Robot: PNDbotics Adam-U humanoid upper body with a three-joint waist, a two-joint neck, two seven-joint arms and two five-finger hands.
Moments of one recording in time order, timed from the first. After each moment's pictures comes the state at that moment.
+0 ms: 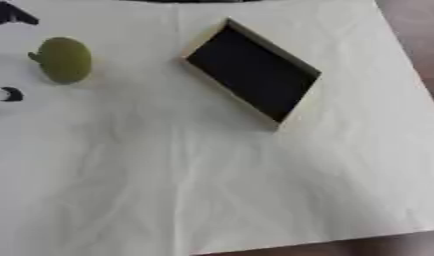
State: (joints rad) left arm -0.95 0.76 -0.20 -1.41 -0.76 -0.12 -0.58; right arm -0.50 -0.48 -0.07 -1.98 0.05 -0.10 -0.32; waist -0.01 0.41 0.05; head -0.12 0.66
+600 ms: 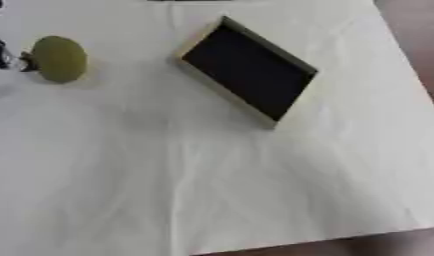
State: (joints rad) left arm -1.02 0.67 -0.21 -1.23 -0.89 -0.12 -0.48; right arm -0.50 -0.48 -0.07 -1.98 0.04 -0.09 -0.31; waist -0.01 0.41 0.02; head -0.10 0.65
